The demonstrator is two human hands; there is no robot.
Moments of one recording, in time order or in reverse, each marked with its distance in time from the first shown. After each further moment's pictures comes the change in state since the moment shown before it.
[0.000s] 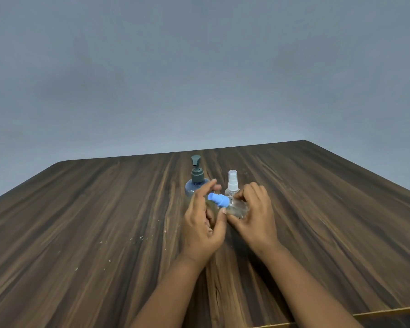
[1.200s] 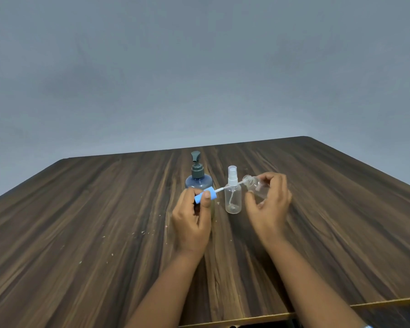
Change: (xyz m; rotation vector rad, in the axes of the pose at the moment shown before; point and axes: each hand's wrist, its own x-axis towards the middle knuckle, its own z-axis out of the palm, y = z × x) left_hand 0.001 -0.009 -0.003 0.140 0.235 -0.060; right_hand 0.003 0.004 -0.006 0.015 0.294 0.301
